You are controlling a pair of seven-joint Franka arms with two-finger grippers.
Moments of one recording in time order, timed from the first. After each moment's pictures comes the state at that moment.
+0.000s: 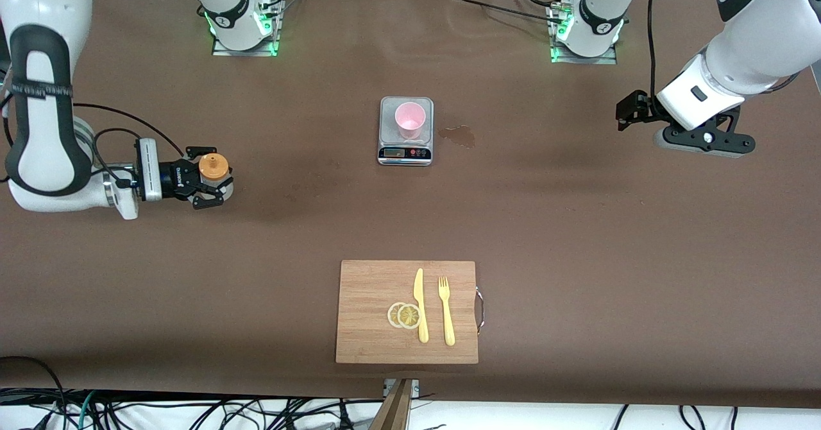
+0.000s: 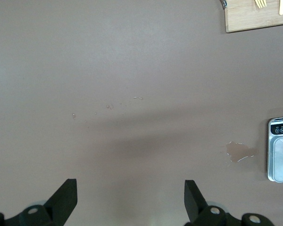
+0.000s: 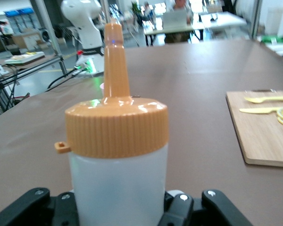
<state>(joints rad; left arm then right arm) -0.05 0.00 -0.13 -1.73 -0.02 1.61 -0.05 0.17 0.60 -0.42 -1.80 1.11 1.38 -2.45</state>
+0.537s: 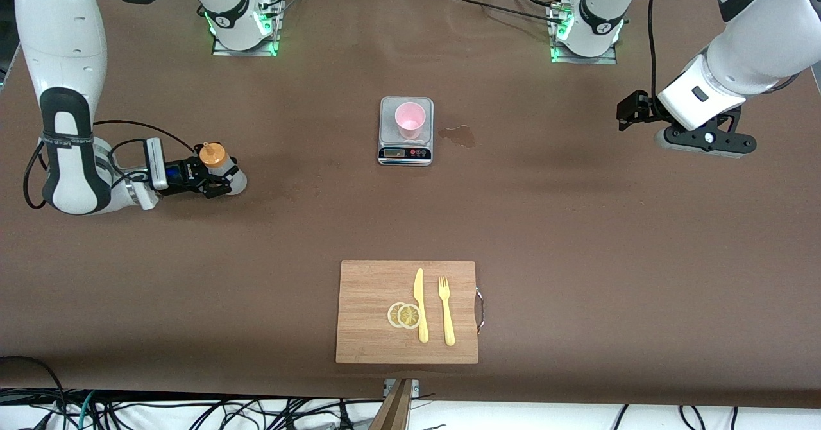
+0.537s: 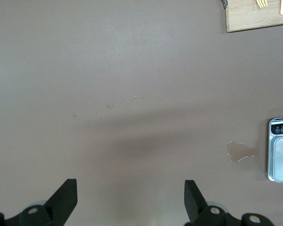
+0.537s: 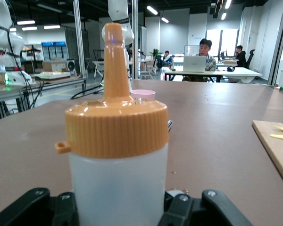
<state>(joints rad) -0.05 0.00 -0.13 -1.73 -0.02 1.61 -0.05 0.09 0.78 -0.42 -1.80 1.13 1.21 -2.74</state>
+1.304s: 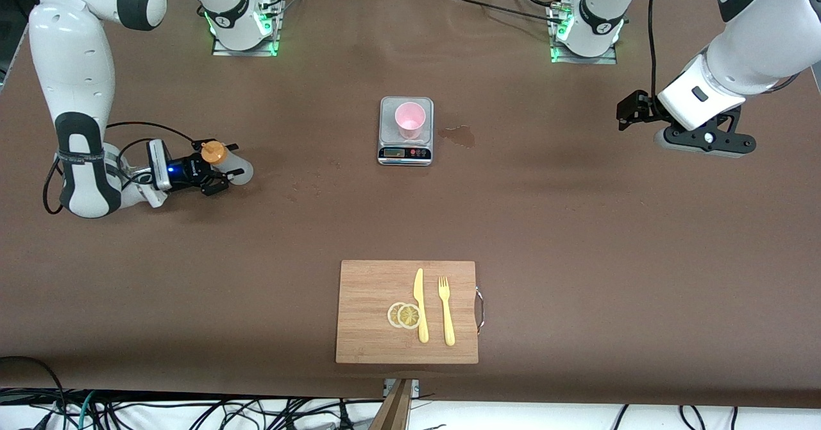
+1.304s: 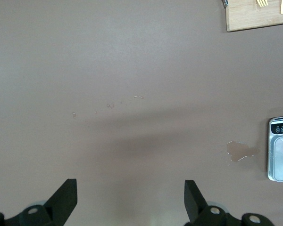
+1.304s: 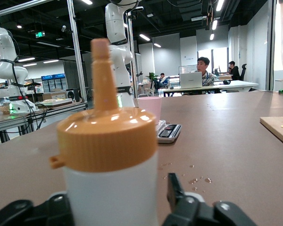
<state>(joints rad) -0.05 0.00 -0.13 -1.73 -0.02 1.61 -0.05 0.04 0.90 -0.42 -1.78 1.15 1.12 -2.76</state>
